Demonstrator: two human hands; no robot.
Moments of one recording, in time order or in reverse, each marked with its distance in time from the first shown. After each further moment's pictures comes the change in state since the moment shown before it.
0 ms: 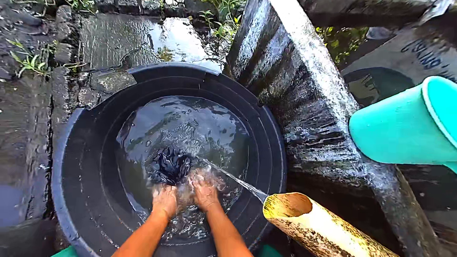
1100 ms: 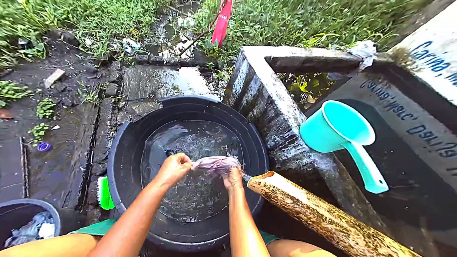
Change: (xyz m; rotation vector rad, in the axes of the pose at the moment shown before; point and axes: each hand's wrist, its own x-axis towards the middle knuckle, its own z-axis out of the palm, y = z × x) left_hand -0.157 0.016 -0.135 -0.807 0.482 0.374; right_hand -0.081 -0.012 -0.103 1.802 0.761 -0.031
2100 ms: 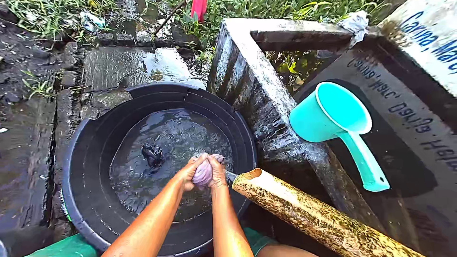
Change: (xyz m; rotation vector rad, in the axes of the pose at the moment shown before) left_hand 0.065 -0.008 0.128 -0.843 -0.369 -0.408; right_hand 0.003 0.004 -0.001 0.084 -0.104 0.073
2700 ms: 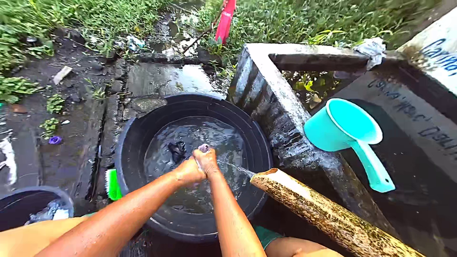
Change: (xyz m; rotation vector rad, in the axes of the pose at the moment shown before) left_hand -0.119 0.054 -0.031 1.158 0.198 0.039; right_hand -0.047 -0.006 0.102 -0.827 -0.317 -0.200
